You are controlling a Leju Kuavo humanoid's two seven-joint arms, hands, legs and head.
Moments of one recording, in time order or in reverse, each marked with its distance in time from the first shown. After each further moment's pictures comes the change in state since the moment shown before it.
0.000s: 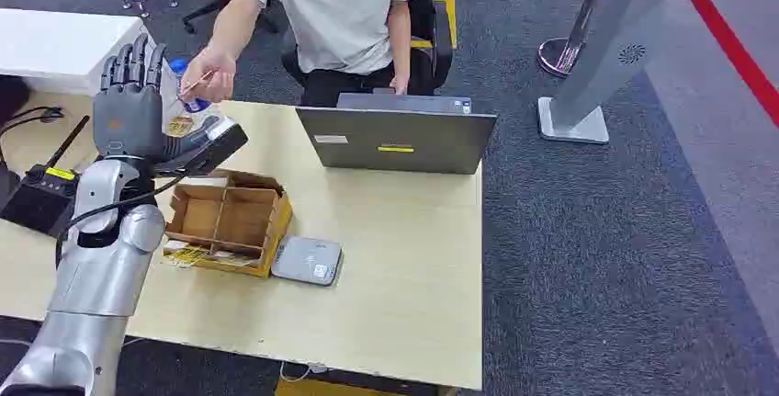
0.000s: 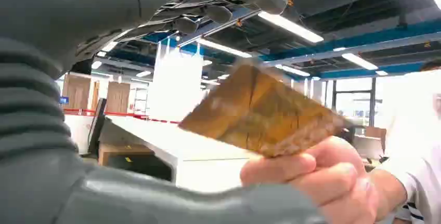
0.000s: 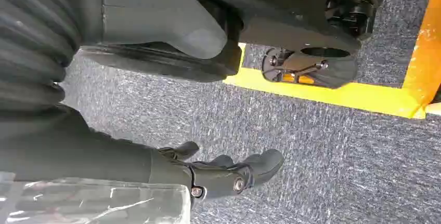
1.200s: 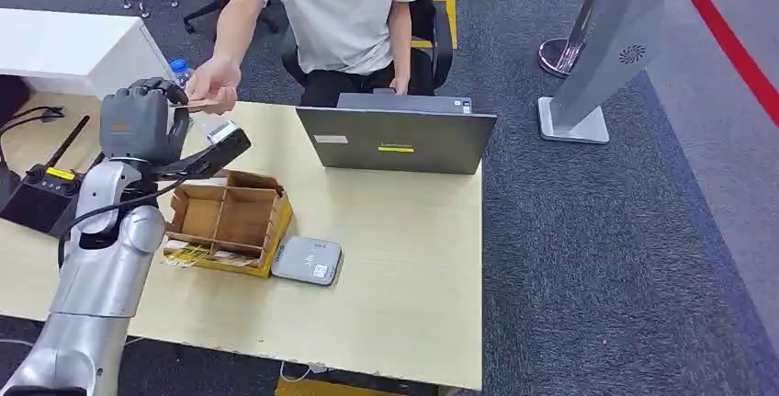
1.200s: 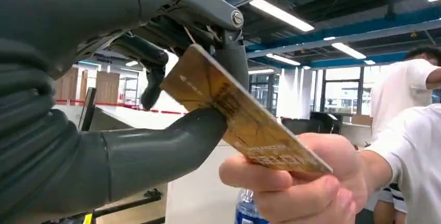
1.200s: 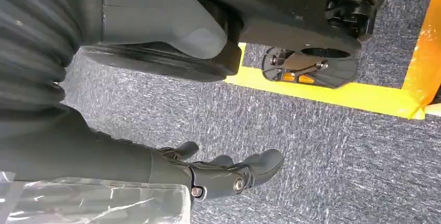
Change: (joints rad) left arm 0.006 -0.008 0.008 0.003 0.036 -0.038 -0.037; right arm 0.000 0.000 0.003 0.000 0.006 0.000 0.001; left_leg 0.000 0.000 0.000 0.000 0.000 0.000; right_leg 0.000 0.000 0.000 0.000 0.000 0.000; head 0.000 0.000
